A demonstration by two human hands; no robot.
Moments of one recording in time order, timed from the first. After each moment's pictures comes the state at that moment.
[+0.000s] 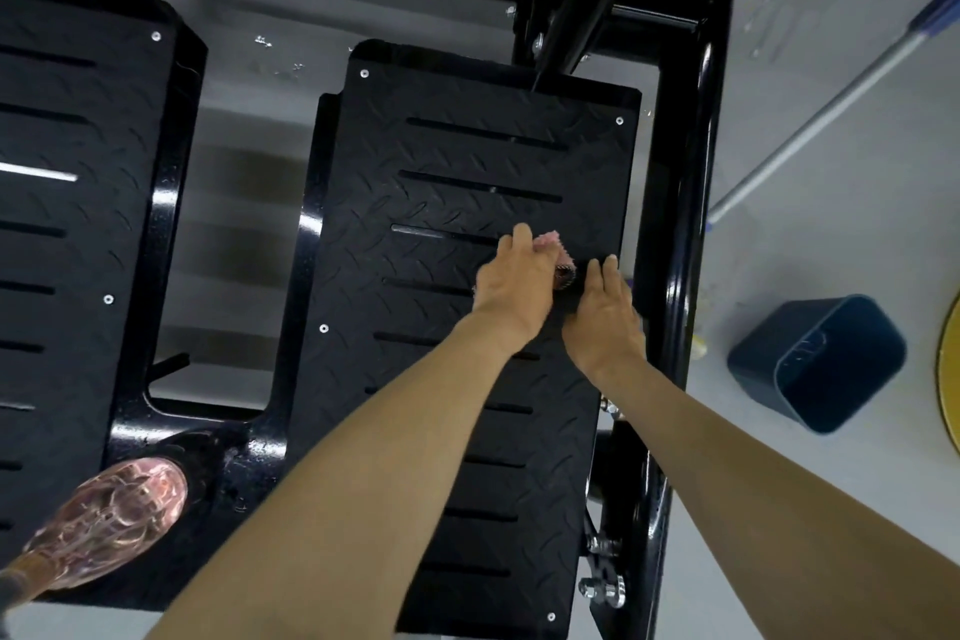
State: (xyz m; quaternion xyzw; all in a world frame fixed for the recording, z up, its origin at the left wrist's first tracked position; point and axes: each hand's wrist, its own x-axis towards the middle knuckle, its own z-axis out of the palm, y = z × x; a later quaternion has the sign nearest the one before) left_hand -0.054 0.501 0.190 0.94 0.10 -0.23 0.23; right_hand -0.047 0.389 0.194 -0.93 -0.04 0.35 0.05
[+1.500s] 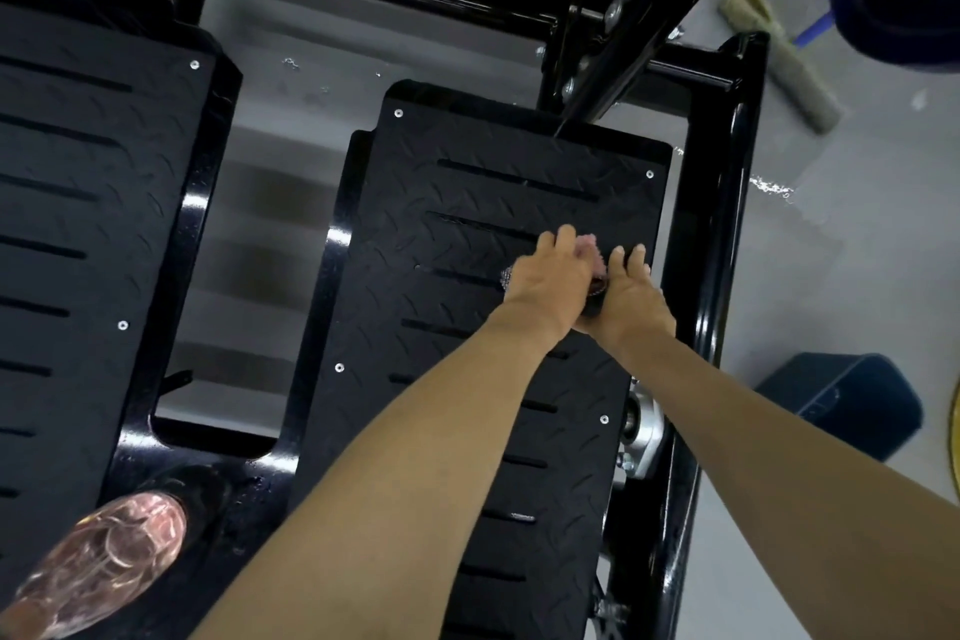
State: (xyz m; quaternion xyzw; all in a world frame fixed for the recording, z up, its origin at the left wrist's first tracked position) left_hand -0.002 0.523 0.193 0.95 0.04 -0.25 0.18; right_hand 0.022 0.423 0.194 -0.92 -0.07 0.39 -0.04
